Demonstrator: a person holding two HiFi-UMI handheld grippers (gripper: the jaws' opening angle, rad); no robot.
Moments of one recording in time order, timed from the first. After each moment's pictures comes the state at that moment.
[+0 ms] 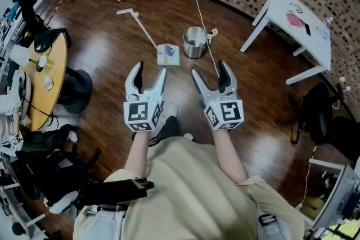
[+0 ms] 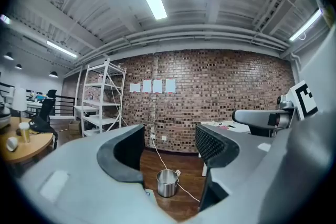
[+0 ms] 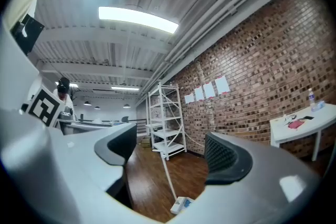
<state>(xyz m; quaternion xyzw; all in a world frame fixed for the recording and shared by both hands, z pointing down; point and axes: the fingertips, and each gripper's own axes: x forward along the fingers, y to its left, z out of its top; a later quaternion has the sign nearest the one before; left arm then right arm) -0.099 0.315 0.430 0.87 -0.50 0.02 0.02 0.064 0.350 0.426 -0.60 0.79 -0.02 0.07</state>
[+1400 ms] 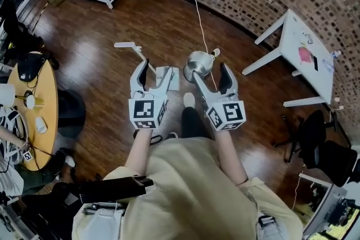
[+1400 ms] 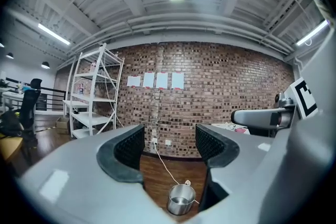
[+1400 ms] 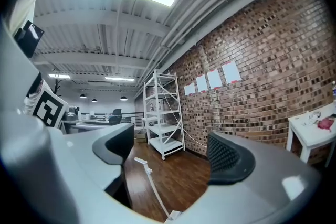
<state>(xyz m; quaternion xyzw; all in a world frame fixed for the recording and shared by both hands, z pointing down) -0.108 -0.016 0.460 0.88 -0.47 0.02 0.04 0.039 0.026 0.451 -0.60 0.80 -0.04 0.03</state>
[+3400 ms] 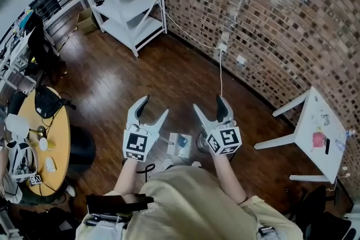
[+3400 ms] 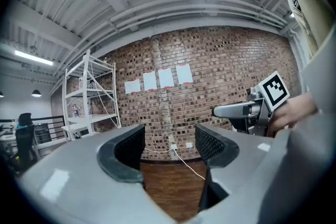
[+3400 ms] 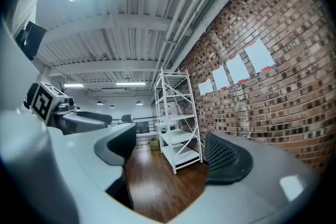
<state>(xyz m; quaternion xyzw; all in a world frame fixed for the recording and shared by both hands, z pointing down) -0.129 -0.277 0.412 0.87 -0.47 0.09 -0.06 0.032 -0.294 0.426 -0.51 0.86 -0.04 0.06</state>
